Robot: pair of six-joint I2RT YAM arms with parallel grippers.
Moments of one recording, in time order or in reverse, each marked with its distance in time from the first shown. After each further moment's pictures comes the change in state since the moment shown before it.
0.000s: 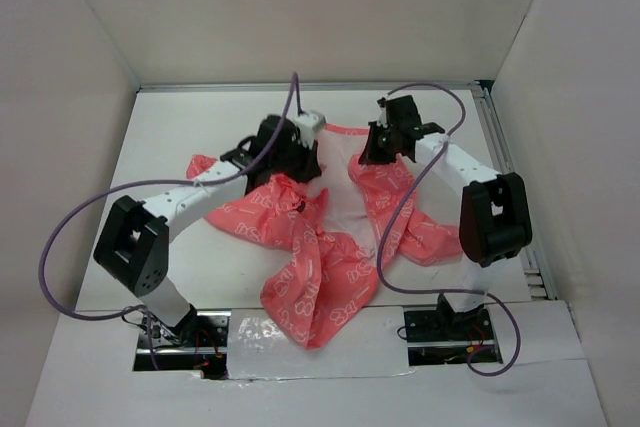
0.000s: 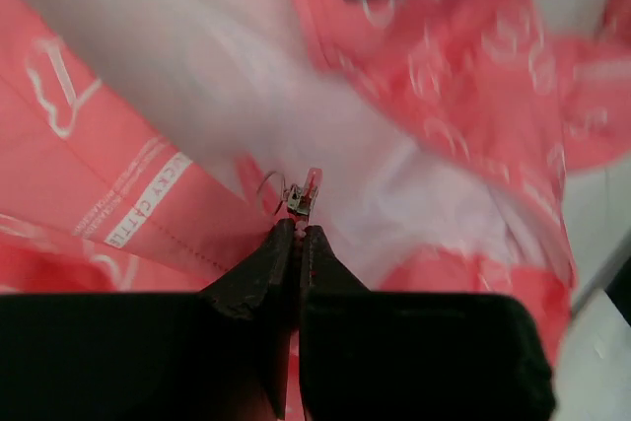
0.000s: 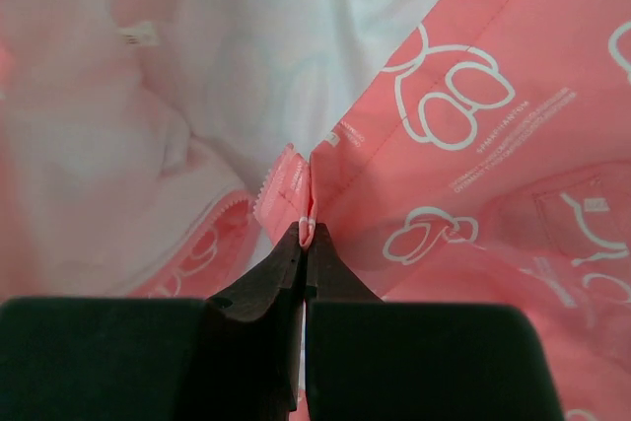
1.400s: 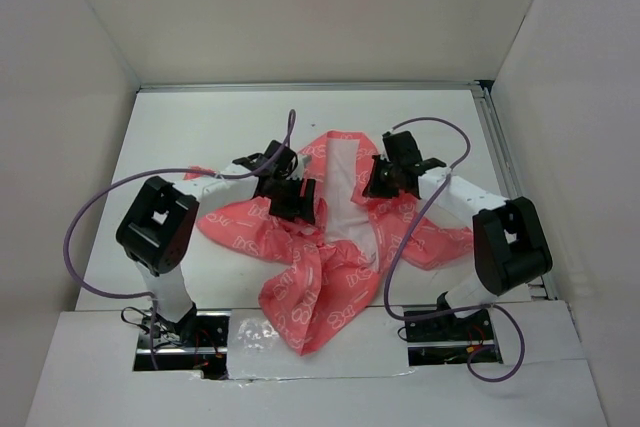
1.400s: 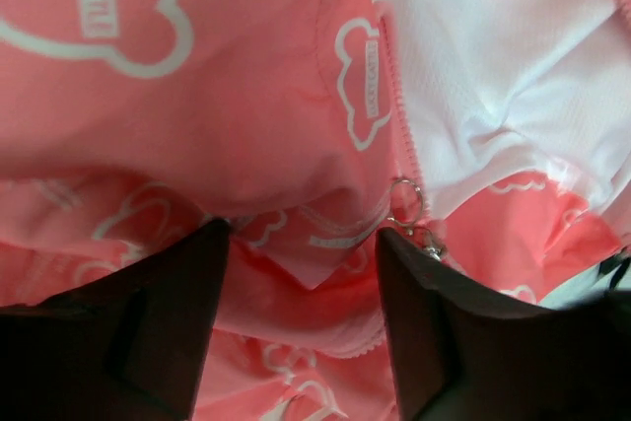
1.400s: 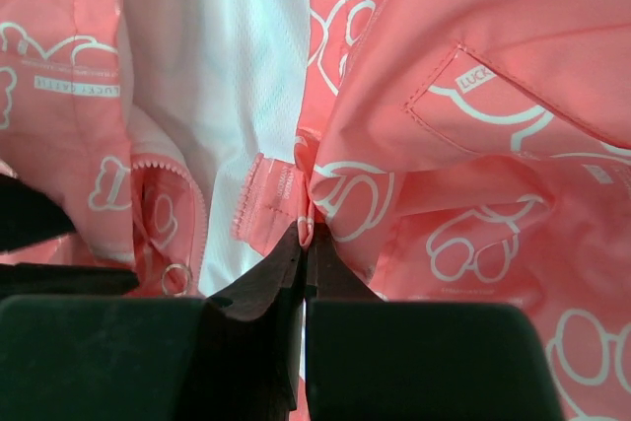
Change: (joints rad) left arm 0.013 0.152 -0.139 -0.248 0.112 -0.224; right arm 0.080 -0.215 -0.373 0.112 0.097 0.128
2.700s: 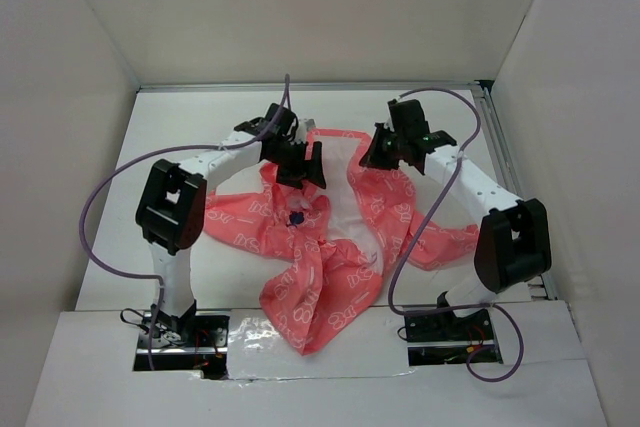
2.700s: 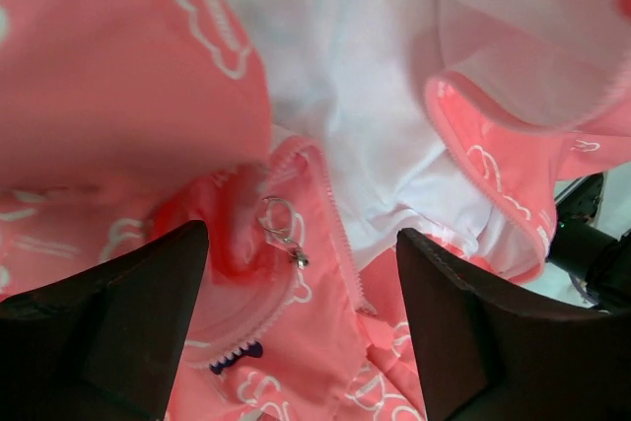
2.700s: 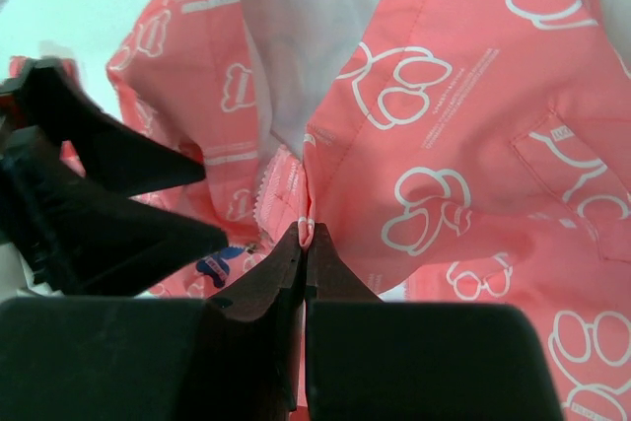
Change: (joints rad) left arm 0.096 0.175 0.371 -0.142 0.130 -0.018; right arm -0.032 0.011 0.274 -0.140 -0.043 0.051
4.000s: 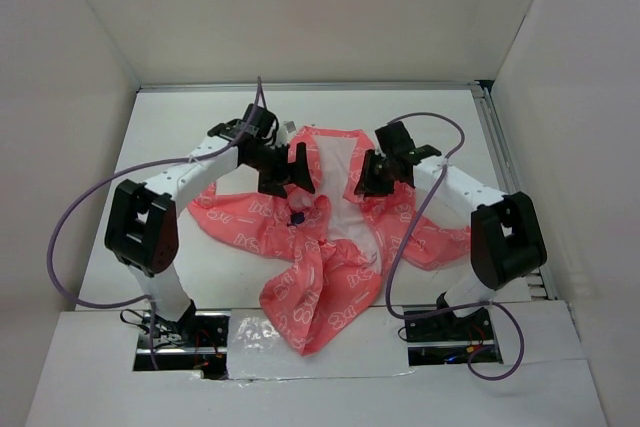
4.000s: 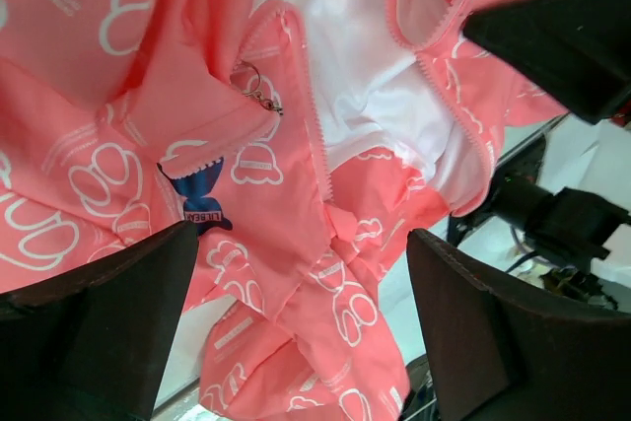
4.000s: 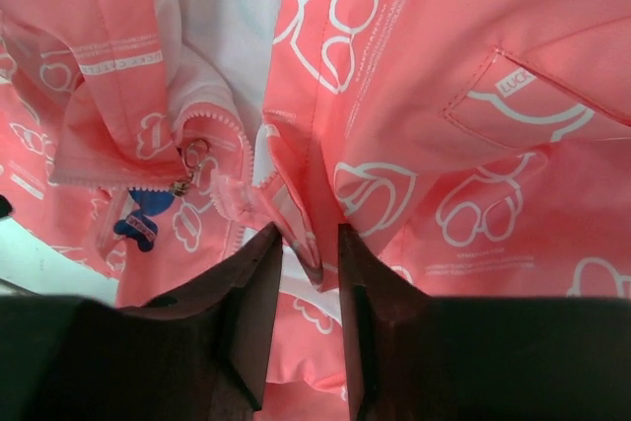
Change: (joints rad) left arm 0.028 -0.214 -0.118 -0.142 0.023 -0.077; right arm 0.065 0.029 -0.136 -0.038 0.026 0.009
